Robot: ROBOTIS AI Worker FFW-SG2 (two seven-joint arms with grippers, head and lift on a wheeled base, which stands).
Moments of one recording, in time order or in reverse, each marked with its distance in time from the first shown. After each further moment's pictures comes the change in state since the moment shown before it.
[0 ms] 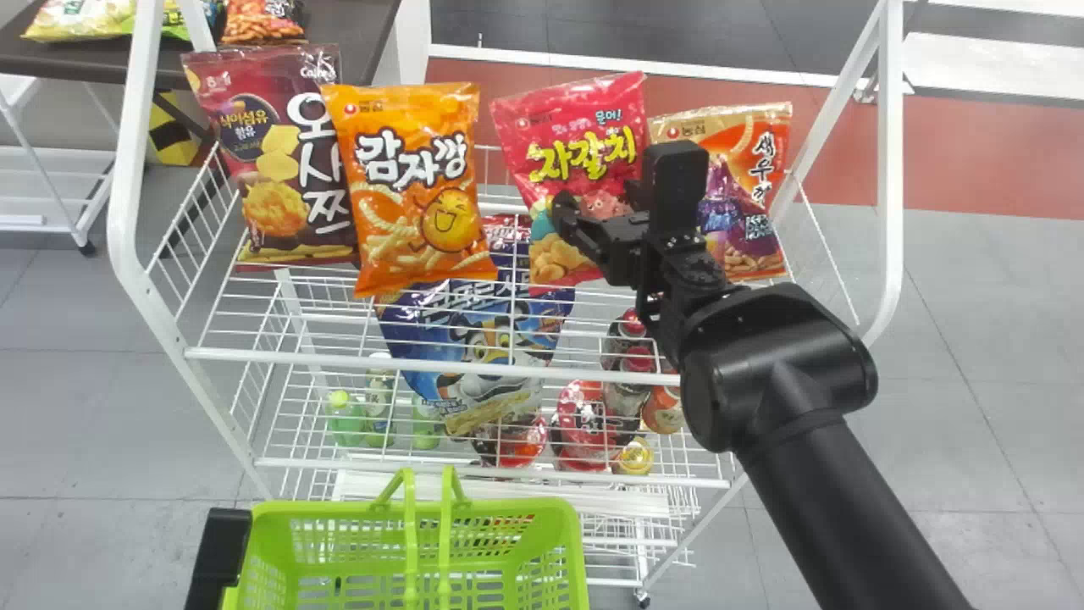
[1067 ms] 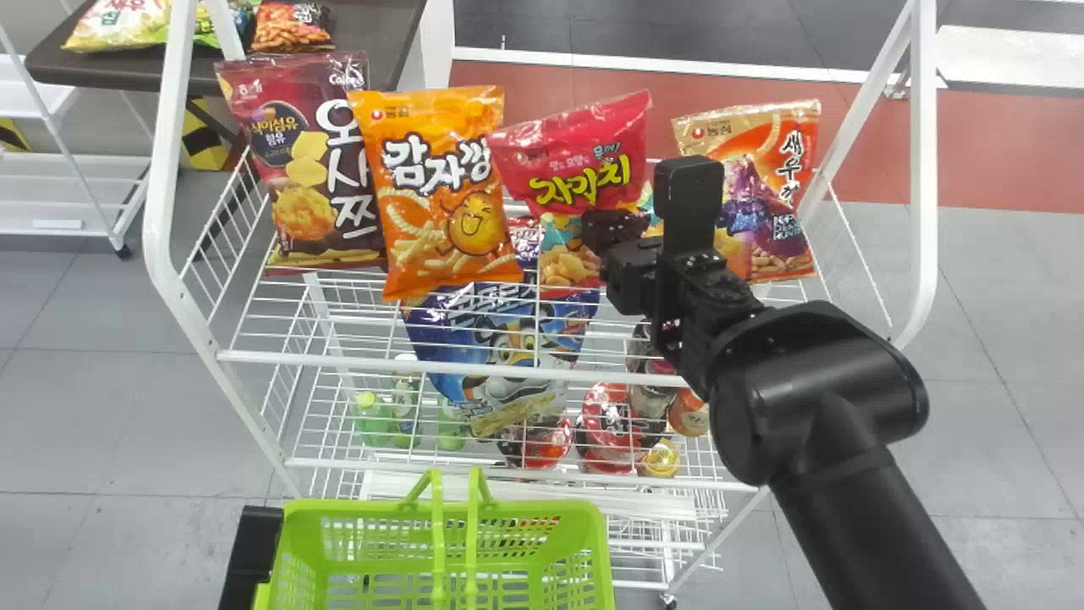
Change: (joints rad) left arm 0.003 0.002 -0.001 -0.007 -0.007 -0.003 0.004; right arm 0.134 0.000 -0.025 -0.245 -0.016 0.182 0.038
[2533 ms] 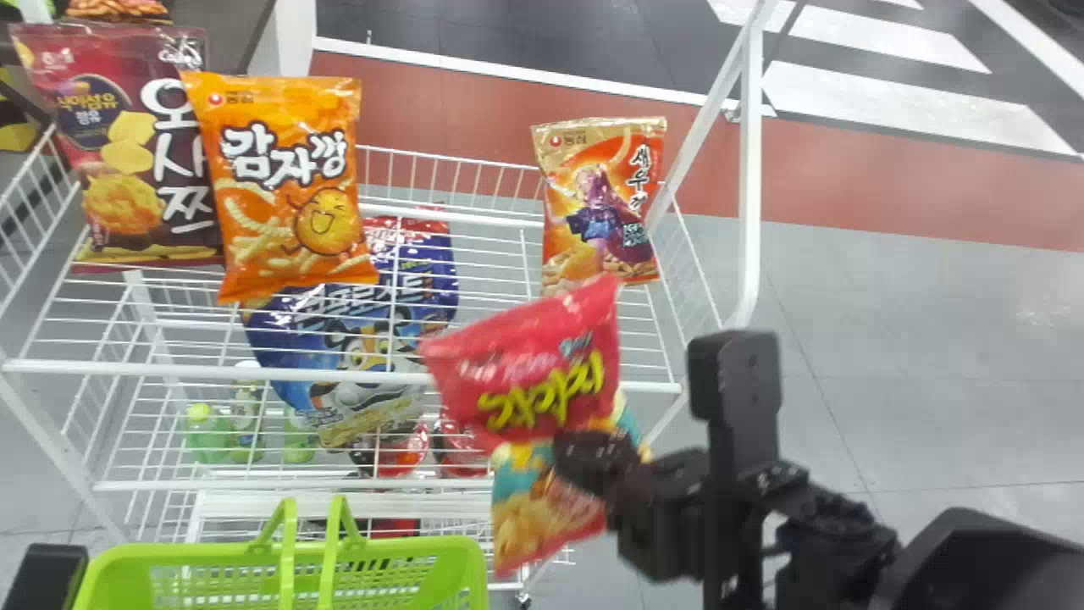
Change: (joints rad) left arm 0.002 -0.013 0.029 -0.090 0.110 0.181 0.059; right arm 0.669 -0.160 -0.314 -1.024 -0.323 0.845 -0.102
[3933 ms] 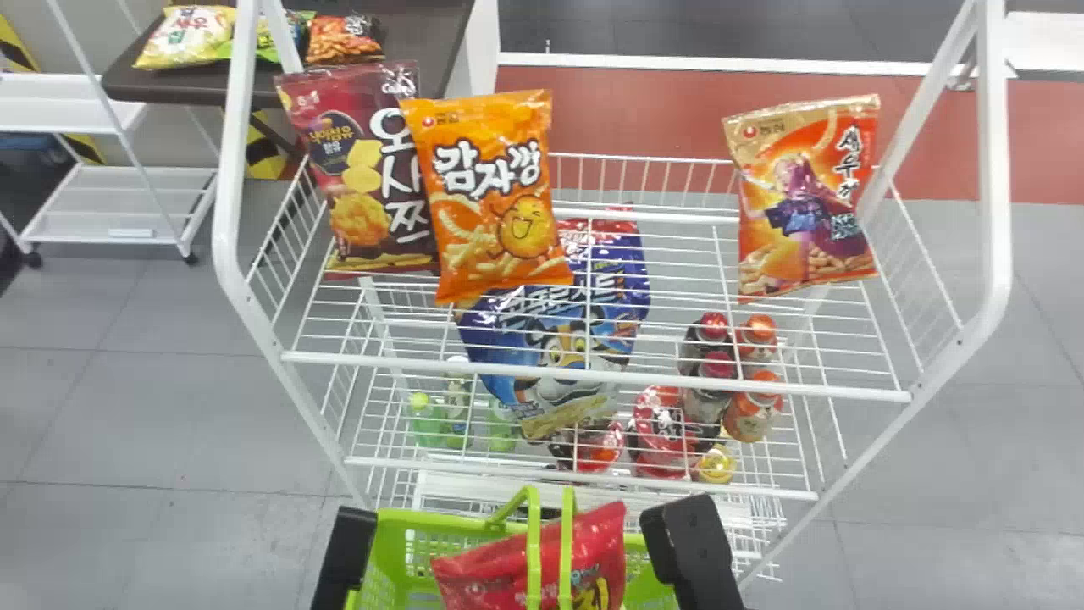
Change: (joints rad) left arm 0.008 -0.024 -0.038 -0.031 -0.037 -0.013 0.016; right arm -0.099 0.071 0.370 0.448 -0.102 -0.039 -0.028
